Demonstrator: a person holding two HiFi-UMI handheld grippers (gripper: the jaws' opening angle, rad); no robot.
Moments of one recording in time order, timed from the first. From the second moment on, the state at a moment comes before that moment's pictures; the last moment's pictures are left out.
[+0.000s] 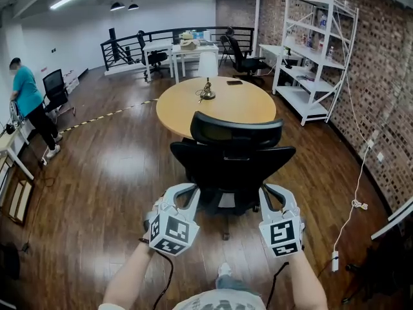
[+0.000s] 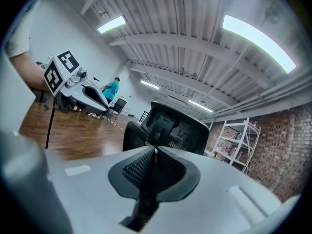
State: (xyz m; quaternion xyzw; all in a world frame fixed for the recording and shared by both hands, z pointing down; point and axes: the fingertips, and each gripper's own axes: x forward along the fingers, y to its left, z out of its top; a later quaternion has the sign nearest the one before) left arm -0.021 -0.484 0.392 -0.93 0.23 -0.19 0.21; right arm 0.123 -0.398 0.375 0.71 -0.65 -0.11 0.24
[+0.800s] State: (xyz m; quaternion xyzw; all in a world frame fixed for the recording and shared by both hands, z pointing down) left arm -0.034 -0.344 0.366 -0.98 0.19 0.00 0.01; right arm 0.017 -0.309 0.360 0.71 -0.70 -0.05 0.07
